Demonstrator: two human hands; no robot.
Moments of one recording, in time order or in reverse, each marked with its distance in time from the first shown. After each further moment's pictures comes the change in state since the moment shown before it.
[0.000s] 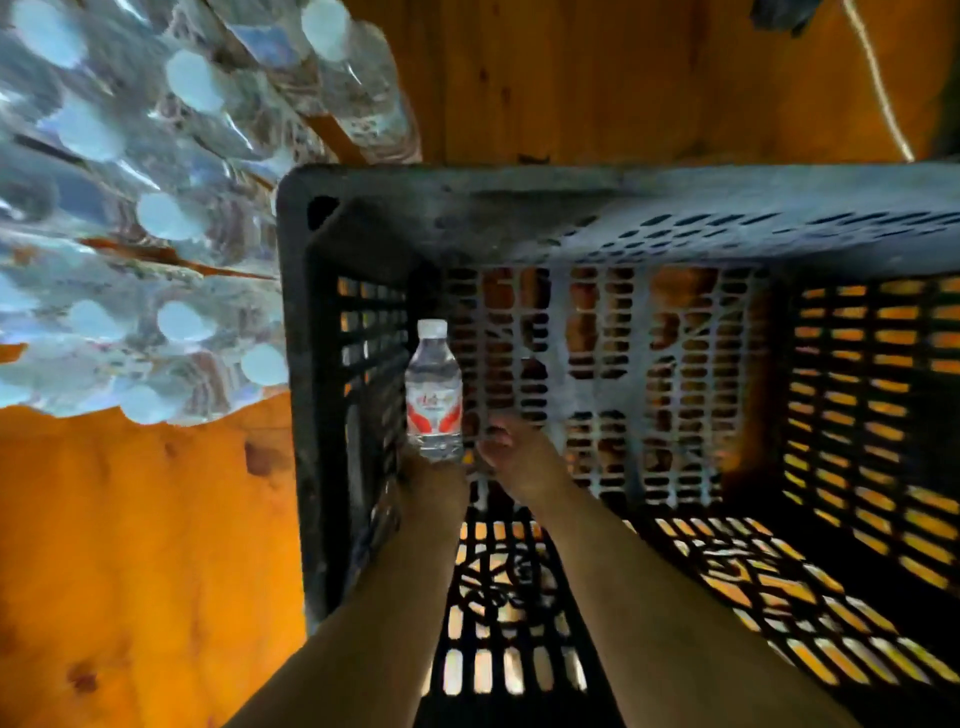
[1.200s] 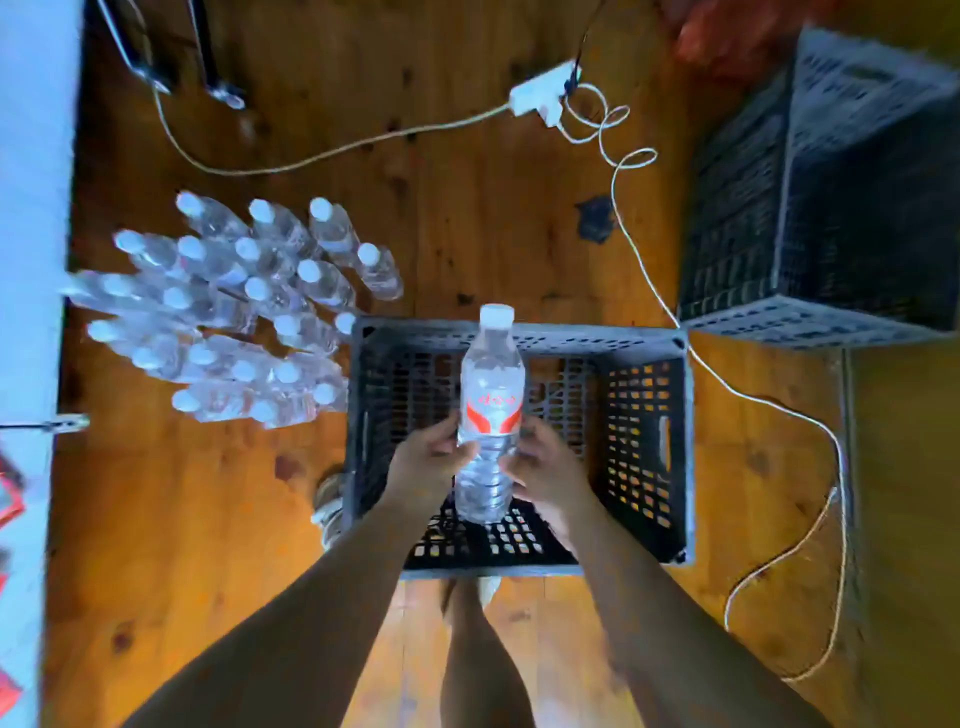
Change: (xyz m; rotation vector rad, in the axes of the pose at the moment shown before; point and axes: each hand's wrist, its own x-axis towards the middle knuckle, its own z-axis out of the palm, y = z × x) left_hand -0.280 0.063 -0.075 -0.157 -0.379 0.499; right_hand -0.289 -0.091 -0.106 0.440 0.002 -0.244
